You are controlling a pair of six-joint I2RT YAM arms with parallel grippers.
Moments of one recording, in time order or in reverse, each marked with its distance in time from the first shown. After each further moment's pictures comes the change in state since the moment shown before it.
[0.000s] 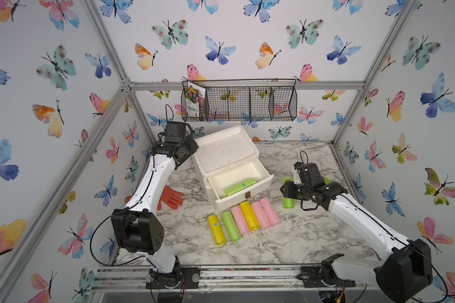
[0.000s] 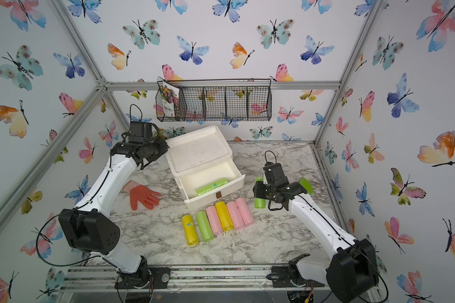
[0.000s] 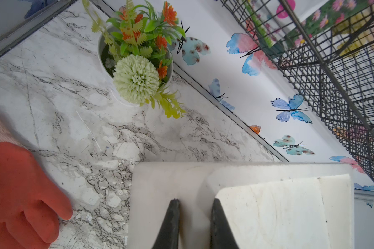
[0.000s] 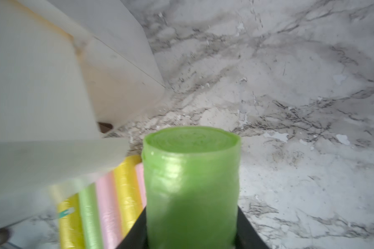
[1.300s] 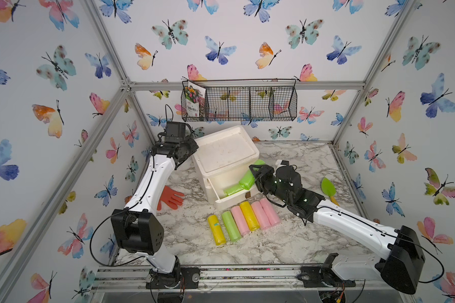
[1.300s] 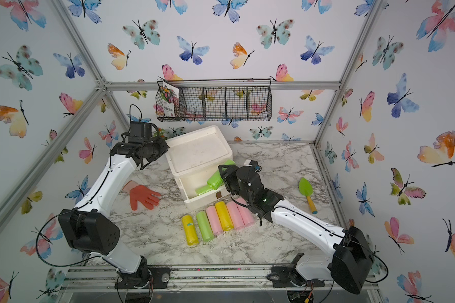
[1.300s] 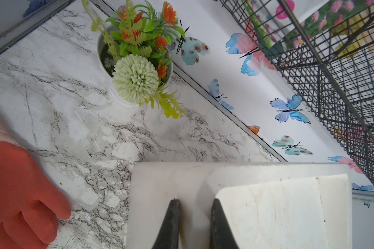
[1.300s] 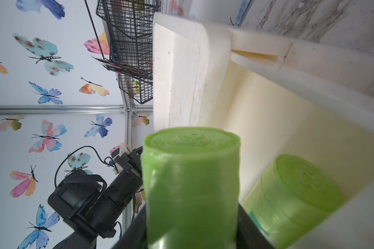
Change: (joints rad) left arm 0.000 -0.004 -0.007 0.009 0.006 -0.005; right arm 0.407 0.124 -0.006 0.692 0.248 0.982
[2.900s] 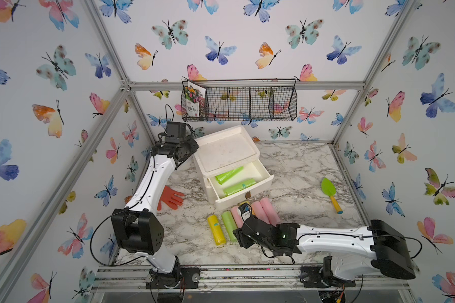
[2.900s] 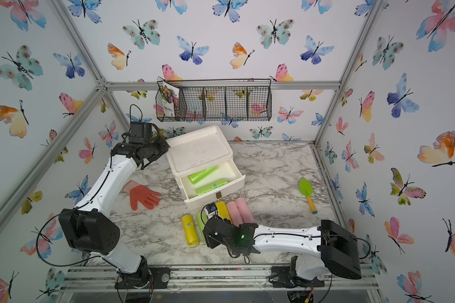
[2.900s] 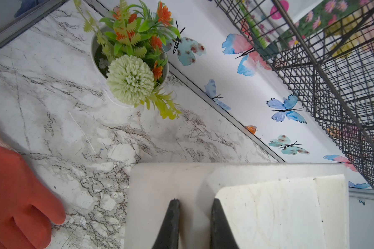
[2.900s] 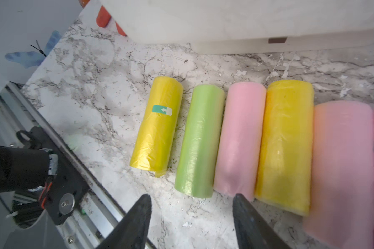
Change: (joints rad) left arm 0.000 0.000 -0.008 0.022 0.010 0.002; right arm 0.477 0.100 -0.145 -0.321 0.172 -0.867
